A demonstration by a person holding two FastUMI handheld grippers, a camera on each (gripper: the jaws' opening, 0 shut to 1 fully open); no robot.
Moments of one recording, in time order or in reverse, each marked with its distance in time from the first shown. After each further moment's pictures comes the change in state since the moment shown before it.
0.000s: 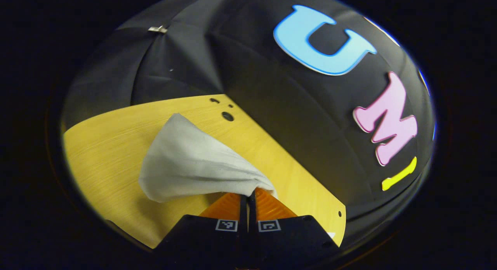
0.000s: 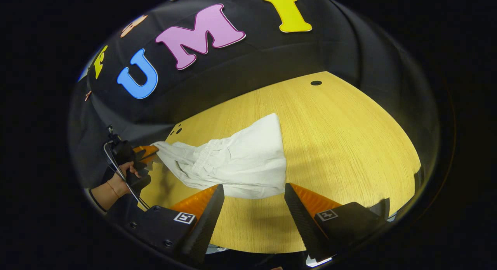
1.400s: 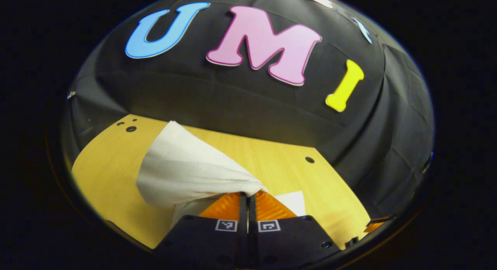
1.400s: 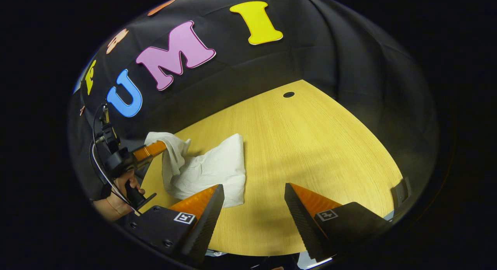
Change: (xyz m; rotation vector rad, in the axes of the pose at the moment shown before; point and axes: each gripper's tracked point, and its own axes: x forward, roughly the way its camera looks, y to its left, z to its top) left arm -0.026 -0.210 -0.182 0.576 0.123 -0.266; right arm -0.029 -0.099 0.048 0.049 -0.060 -0.046
